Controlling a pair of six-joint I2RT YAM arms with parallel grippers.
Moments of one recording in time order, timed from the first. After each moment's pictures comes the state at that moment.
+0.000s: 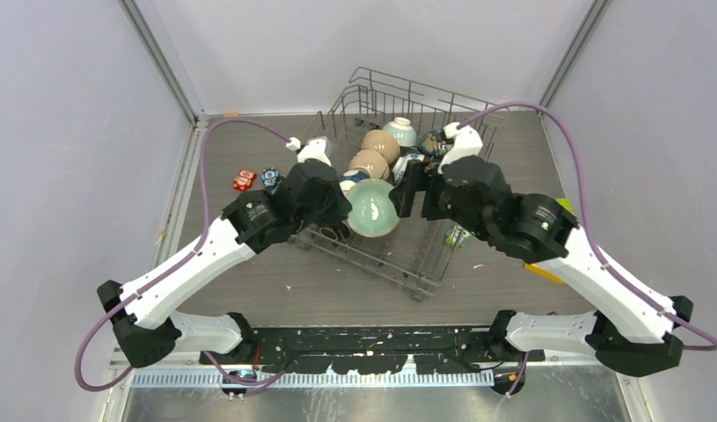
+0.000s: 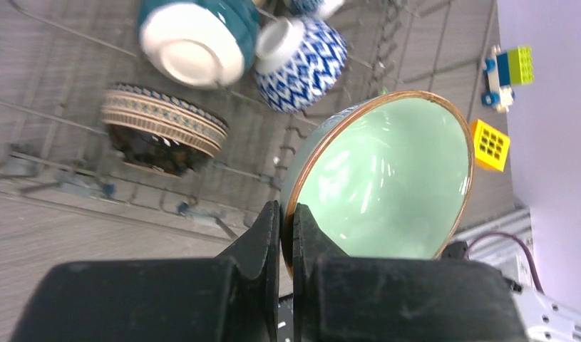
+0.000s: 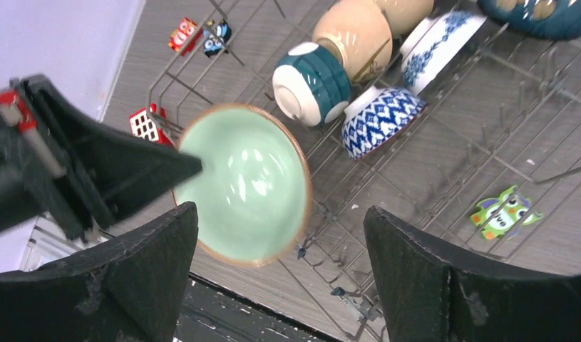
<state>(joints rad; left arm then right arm) -0.94 1.24 1.38 -0.79 -0.32 -0.81 0.97 1.14 1.50 -0.89 0.43 0.62</state>
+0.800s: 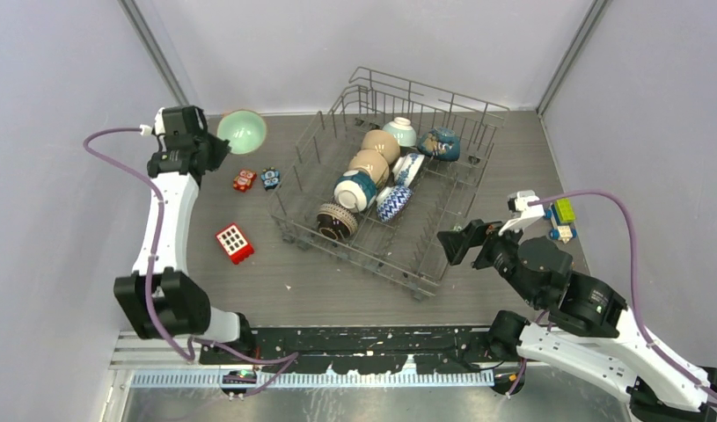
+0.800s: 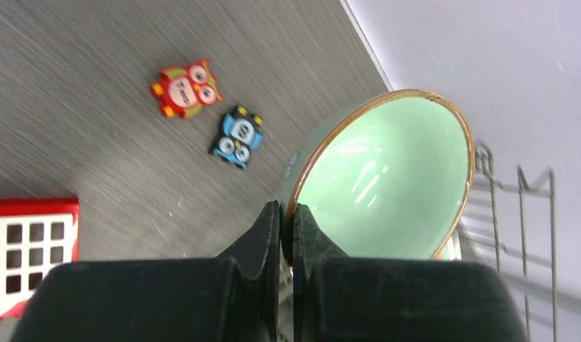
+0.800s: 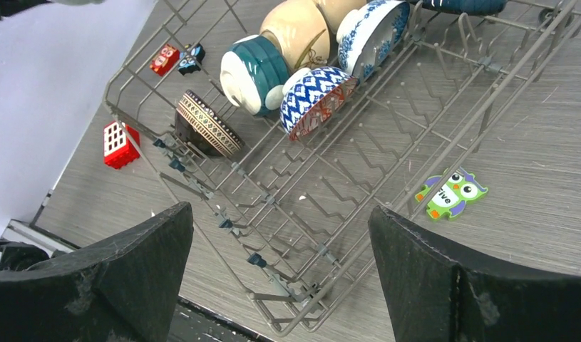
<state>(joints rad) 0.09 1.37 1.41 -0.64 -0.06 -0.87 0.97 0.48 0.88 -0.70 0.51 0.54</state>
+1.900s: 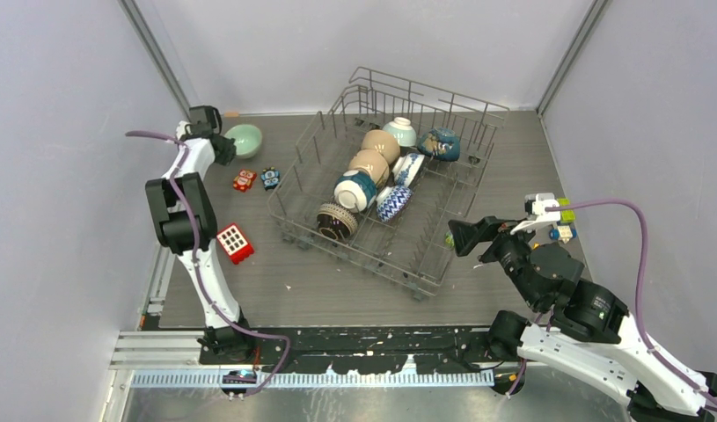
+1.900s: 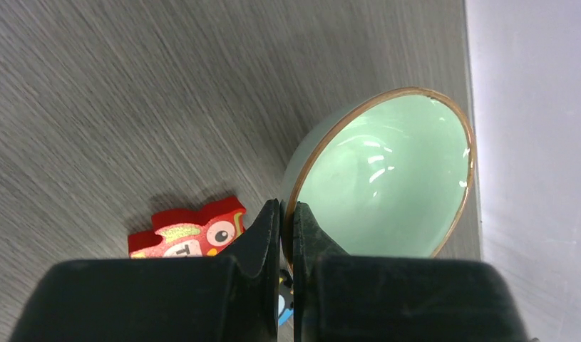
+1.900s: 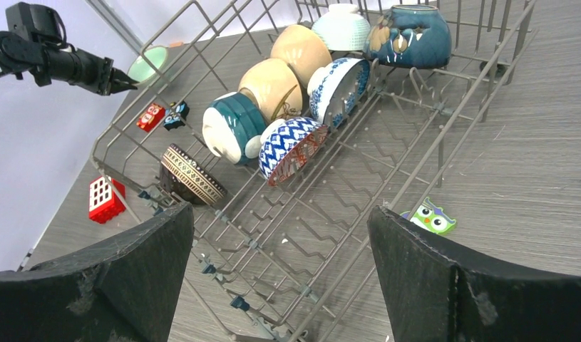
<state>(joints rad) 0.19 2.09 1.69 -0.44 -0.12 -1.02 0.97 0.40 0.82 -0.59 0.63 0.48</state>
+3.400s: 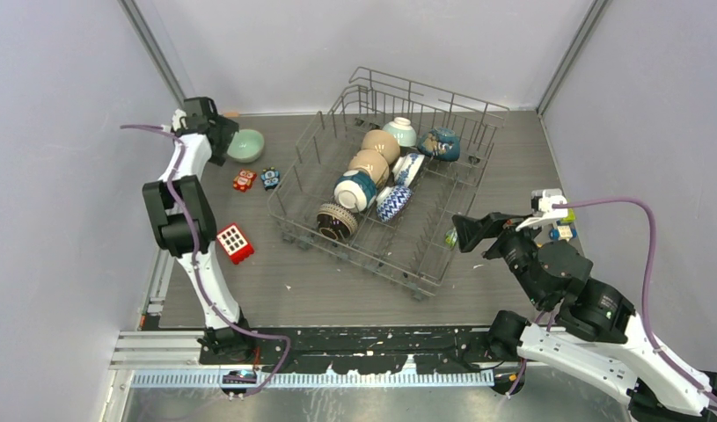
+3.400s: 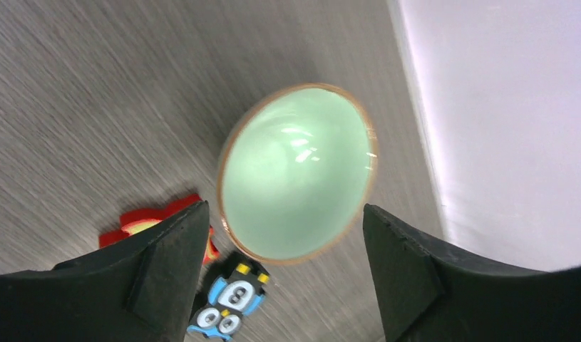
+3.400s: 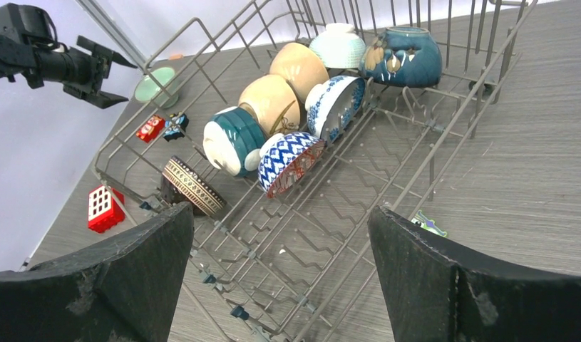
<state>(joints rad) 0.19 2.10 1.73 -0.43 -0.09 -0.99 0.97 0.43 0.87 -0.58 0.66 0.44</state>
